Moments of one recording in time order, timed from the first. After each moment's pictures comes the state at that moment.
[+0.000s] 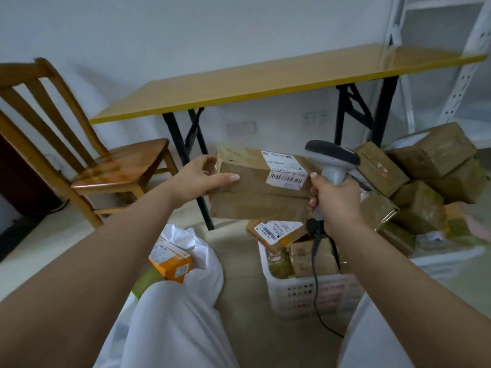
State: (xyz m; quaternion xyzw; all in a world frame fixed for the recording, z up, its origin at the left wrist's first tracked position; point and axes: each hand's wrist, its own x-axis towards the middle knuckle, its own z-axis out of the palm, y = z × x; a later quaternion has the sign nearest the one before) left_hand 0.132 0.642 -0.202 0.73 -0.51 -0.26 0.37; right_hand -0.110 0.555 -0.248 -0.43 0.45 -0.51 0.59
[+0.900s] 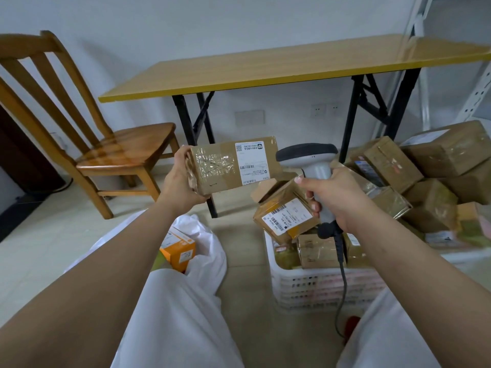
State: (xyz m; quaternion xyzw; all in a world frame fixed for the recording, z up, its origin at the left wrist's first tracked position) left_hand 0.174 0.688 -0.254 0.77 -0.51 -0.01 0.38; right_hand -0.100 0.582 -0.221 -0.59 0.45 -0.30 0.59
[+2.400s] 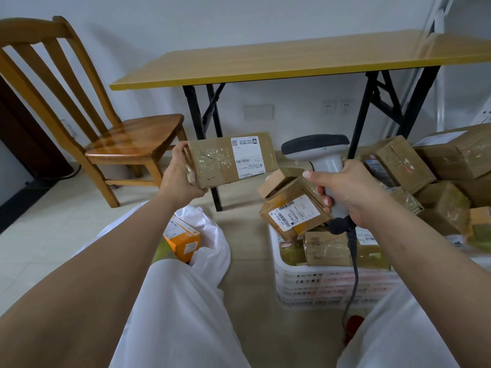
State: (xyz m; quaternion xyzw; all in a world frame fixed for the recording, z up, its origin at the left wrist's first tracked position) left_hand 0.194 0.699 -0.263 0.79 -0.48 -0.01 0.39; right_hand -0.099 0.584 -0.214 -0.63 0.44 -0.28 0.57
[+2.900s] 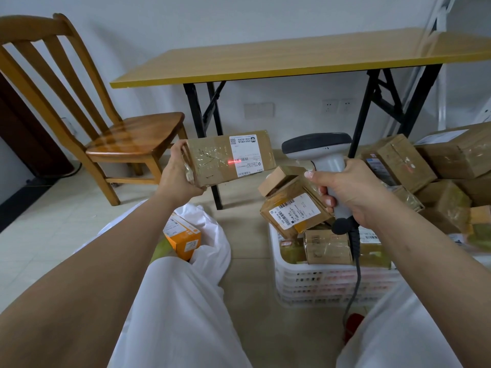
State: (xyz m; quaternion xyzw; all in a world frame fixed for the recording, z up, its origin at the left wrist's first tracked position) left_hand 0.191 0.703 -0.260 0.79 -0.47 -0.01 0.39; right_hand -0.102 0.584 -0.215 -0.64 0.43 -0.27 0.58
